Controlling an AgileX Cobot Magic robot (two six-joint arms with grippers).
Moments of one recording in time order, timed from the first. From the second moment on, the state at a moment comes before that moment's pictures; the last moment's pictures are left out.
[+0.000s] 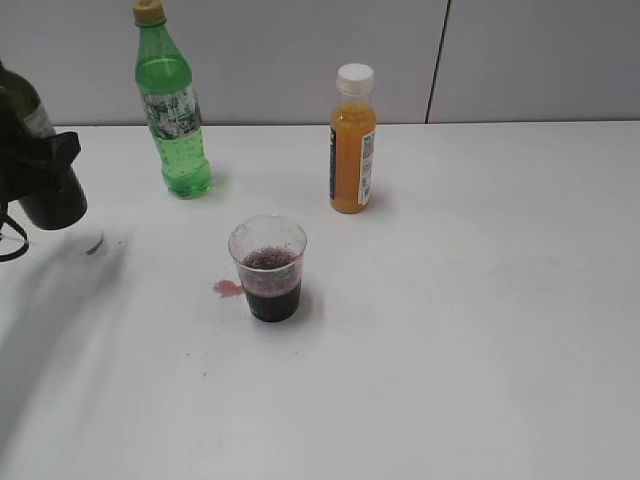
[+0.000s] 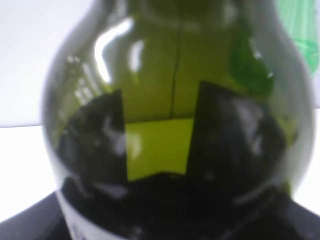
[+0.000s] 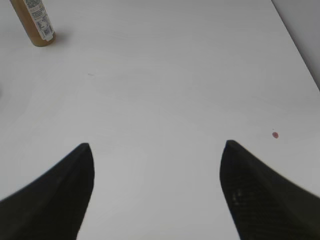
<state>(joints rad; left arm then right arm) 0.00 1.81 -0.59 0.14 -1.00 -0.05 0.04 -0.01 -0.50 0.01 1.05 0.03</state>
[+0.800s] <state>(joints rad) 0.05 2.06 -0.84 0.22 -1.00 -0.10 0.04 -0.01 -0.50 0.01 1.05 0.03</state>
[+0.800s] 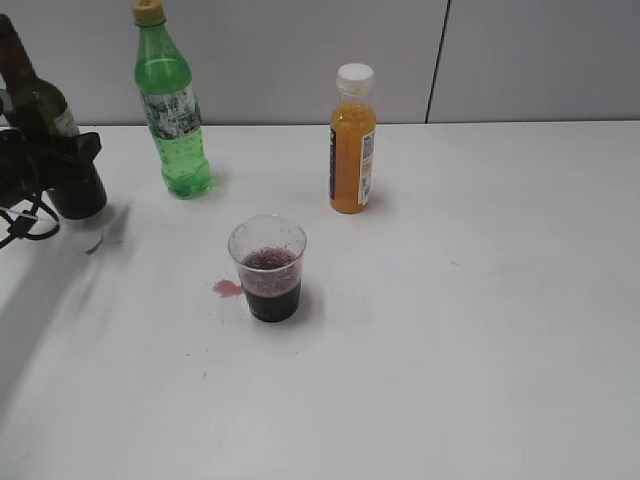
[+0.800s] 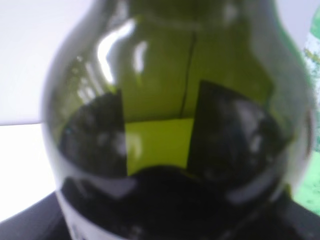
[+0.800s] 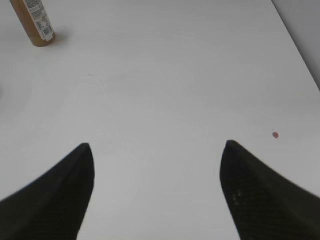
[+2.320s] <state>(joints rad) 0.05 2.12 -0.81 0.25 -1.09 -0.05 0.04 -0.01 -0.50 0.01 1.05 0.03</state>
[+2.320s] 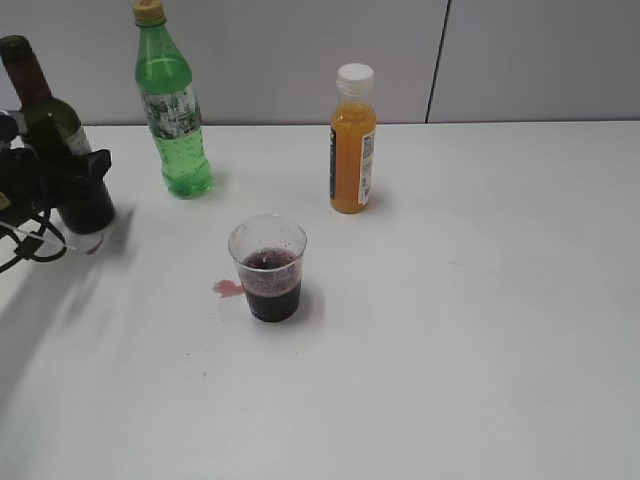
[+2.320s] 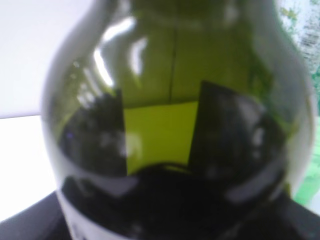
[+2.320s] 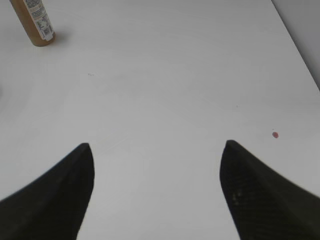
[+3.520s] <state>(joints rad) 0.05 1.68 -0.57 0.23 -0.84 -0.05 0.04 -0.01 -0.50 0.01 1.05 0.03</state>
